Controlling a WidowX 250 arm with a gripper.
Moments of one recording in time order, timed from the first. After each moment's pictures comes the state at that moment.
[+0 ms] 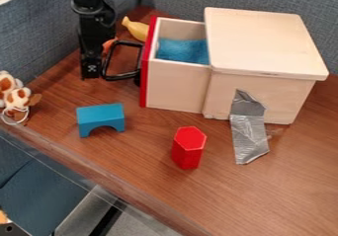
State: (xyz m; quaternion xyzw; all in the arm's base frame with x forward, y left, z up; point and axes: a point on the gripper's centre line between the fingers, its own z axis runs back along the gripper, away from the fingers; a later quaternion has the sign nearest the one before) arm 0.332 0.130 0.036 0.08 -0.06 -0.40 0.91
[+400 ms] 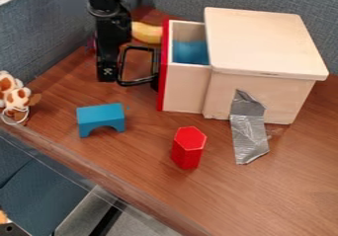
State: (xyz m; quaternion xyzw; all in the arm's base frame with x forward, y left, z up) arm 0.339 0.108 0.036 0.07 -0.06 -0.42 0.90
